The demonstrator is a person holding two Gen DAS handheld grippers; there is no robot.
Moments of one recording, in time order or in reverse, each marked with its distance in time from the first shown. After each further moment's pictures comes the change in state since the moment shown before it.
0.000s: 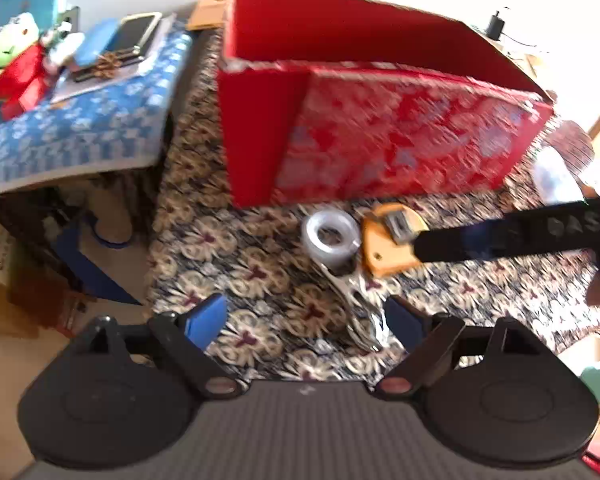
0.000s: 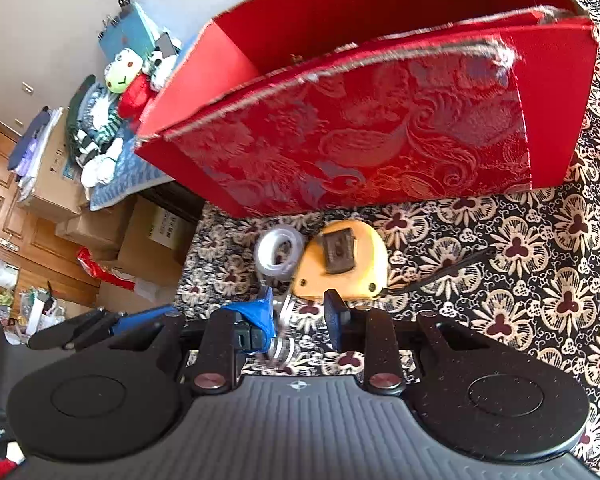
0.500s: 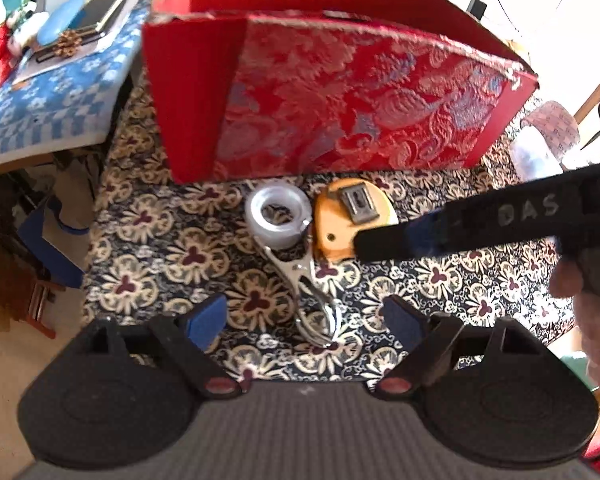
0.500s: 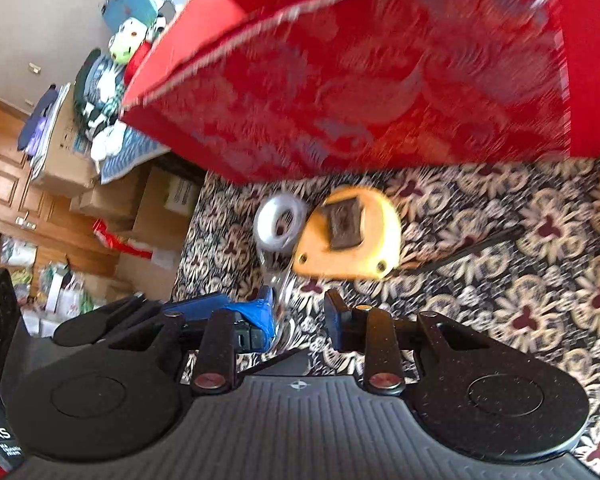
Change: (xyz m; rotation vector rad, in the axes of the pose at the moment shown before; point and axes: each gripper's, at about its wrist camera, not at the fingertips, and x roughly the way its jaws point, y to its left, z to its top) left arm 0.032 -0.021 -0.005 -0.002 0.050 -0.080; right arm 0.025 -0.010 0.002 0.005 0.132 0.078
